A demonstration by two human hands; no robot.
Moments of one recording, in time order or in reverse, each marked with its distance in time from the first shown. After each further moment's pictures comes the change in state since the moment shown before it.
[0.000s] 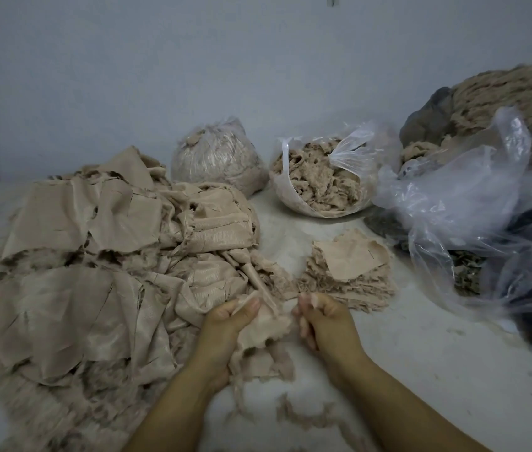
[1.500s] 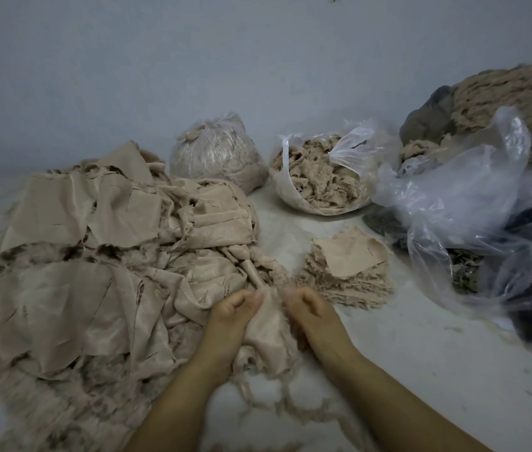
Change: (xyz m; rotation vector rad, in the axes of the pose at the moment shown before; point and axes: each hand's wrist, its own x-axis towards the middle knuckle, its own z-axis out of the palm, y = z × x) left_hand 0.001 -0.003 0.004 0.187 -0.069 0.152; right_hand -0.001 0.003 0.006 -0.118 -0.133 -0.067
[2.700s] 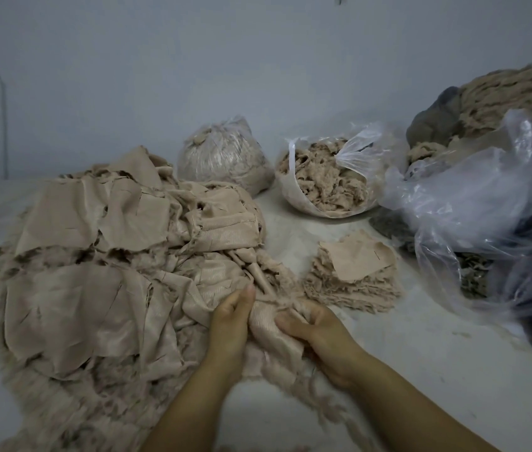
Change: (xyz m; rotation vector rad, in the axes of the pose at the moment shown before) left_hand 0.006 -0.003 0.005 -0.137 0.187 0.031; right_hand -0.005 -0.008 0.001 0.308 -0.260 0.111
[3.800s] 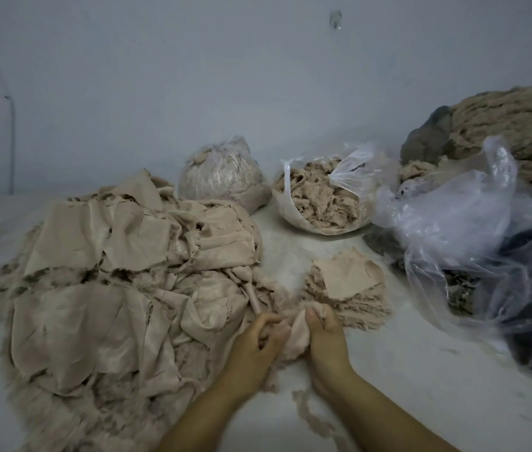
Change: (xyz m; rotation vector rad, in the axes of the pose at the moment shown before) left_hand -0.008 -0.012 0.010 0.637 -0.254 0.183; right_hand 0.009 -0.001 0.002 0.009 0.507 -0.102
